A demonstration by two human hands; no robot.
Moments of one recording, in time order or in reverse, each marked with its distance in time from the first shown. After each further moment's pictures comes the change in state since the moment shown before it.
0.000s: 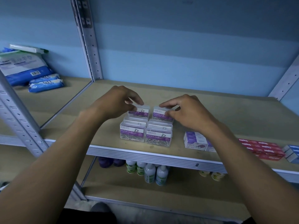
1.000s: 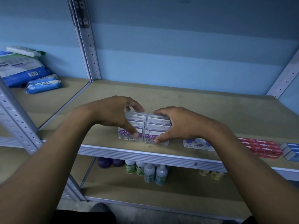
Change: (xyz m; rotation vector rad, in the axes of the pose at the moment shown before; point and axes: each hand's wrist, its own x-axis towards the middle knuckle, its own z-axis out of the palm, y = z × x) left_hand -0.019 0.012 -0.011 0.108 -0.347 -0.006; right_hand -0.018 -0.024 -0.002 -0.195 -0.369 -0.087
